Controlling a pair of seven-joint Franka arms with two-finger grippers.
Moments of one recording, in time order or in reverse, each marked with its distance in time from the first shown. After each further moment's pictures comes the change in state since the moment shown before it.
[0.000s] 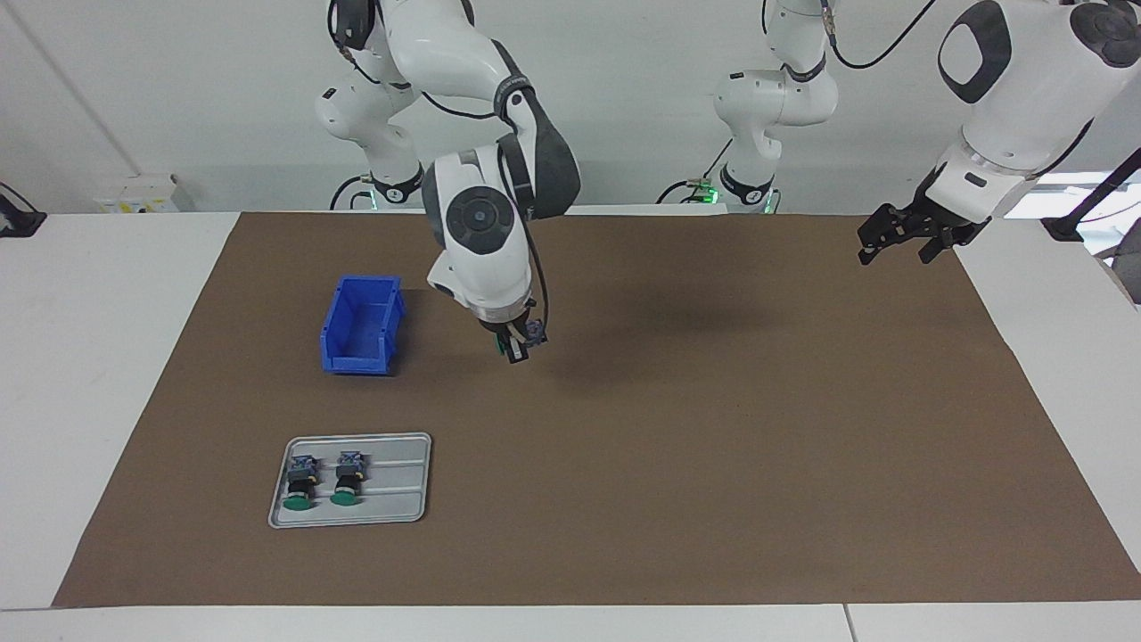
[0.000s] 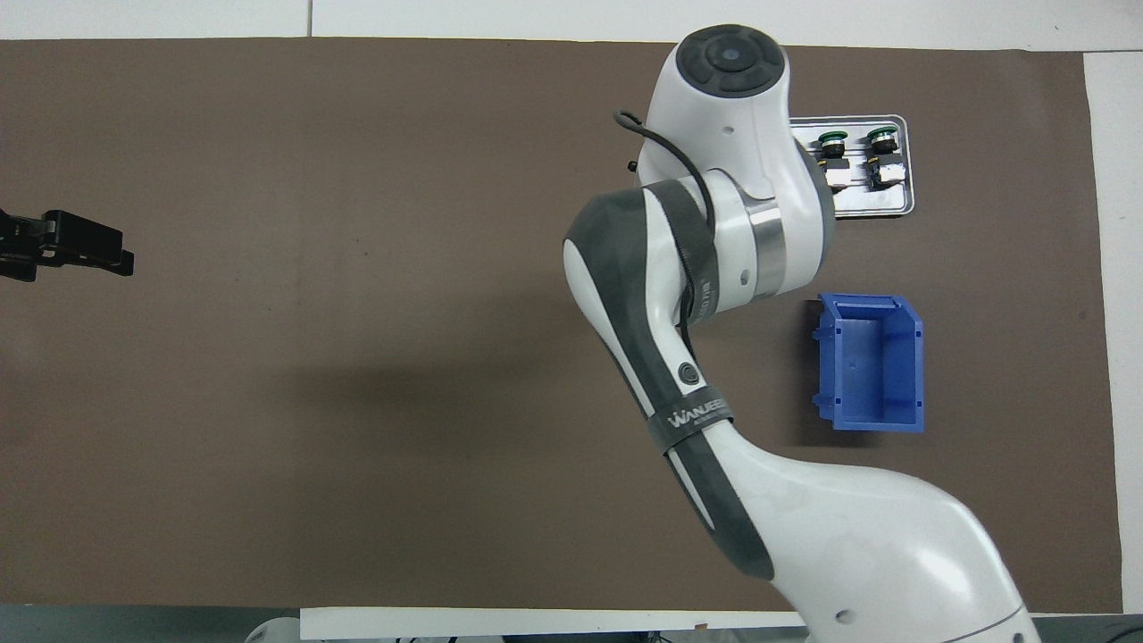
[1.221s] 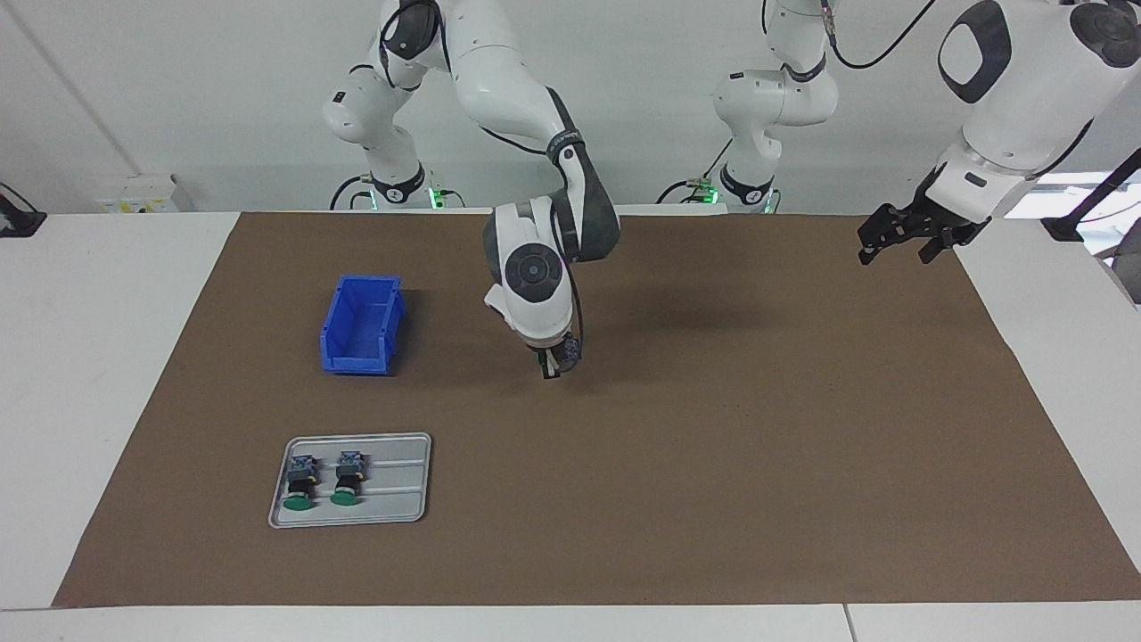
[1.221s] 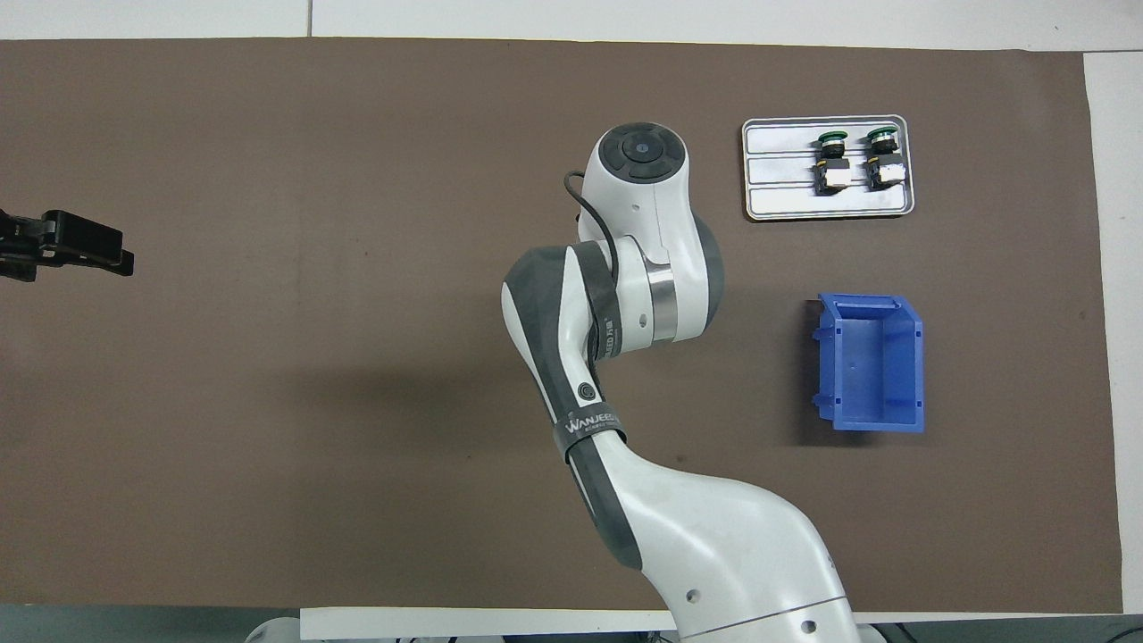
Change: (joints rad) left arm 0.000 0.000 0.000 0.000 0.000 0.000 0.000; right arm 0.229 0.158 -0.205 -0.115 0.259 0.102 0.044
